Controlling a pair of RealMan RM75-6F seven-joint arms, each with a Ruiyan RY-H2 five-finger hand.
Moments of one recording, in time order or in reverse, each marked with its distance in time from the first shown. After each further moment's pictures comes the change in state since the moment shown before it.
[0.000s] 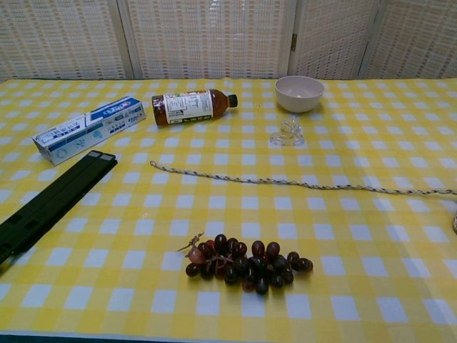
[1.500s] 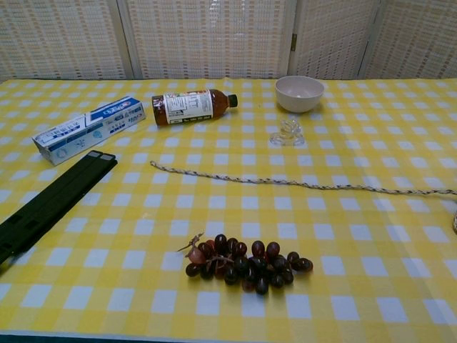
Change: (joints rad) left arm 0.001 0.003 0.019 -0.010 -0.006 -0.026 -0.023; right arm 0.284 -0.183 -0.045 0.451 -0.043 -0.430 0.038
